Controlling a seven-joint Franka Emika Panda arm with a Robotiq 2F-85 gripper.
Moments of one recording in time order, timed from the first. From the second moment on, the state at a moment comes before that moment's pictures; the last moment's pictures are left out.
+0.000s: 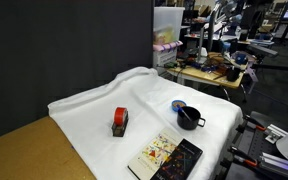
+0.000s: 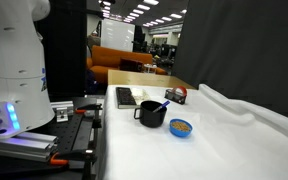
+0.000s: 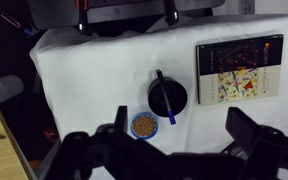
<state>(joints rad) 0.02 -0.73 0.01 -2.36 0.06 1.59 0.14</state>
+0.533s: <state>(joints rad) 0.02 -0.70 0.05 -2.31 0.06 1.63 0.15</state>
